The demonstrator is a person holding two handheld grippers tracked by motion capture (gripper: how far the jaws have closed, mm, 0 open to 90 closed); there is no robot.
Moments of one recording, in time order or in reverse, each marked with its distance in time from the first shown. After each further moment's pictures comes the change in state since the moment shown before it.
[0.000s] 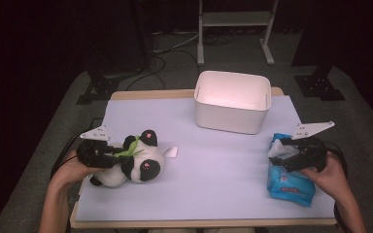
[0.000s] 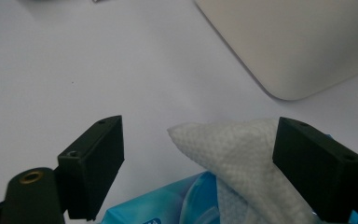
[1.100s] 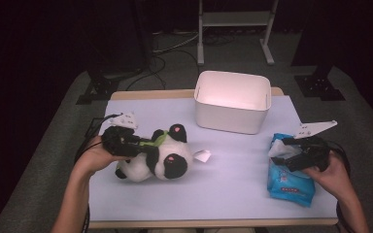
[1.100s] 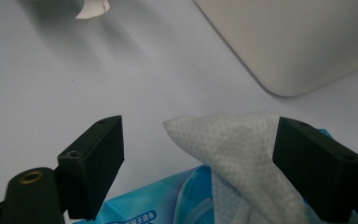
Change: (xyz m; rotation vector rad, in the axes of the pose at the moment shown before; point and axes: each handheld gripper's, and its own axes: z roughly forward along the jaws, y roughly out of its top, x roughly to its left) left arm -0.039 0.081 0.019 -0.016 -0.063 0.103; right arm -0.005 -0.003 -0.003 0.000 0.011 0.010
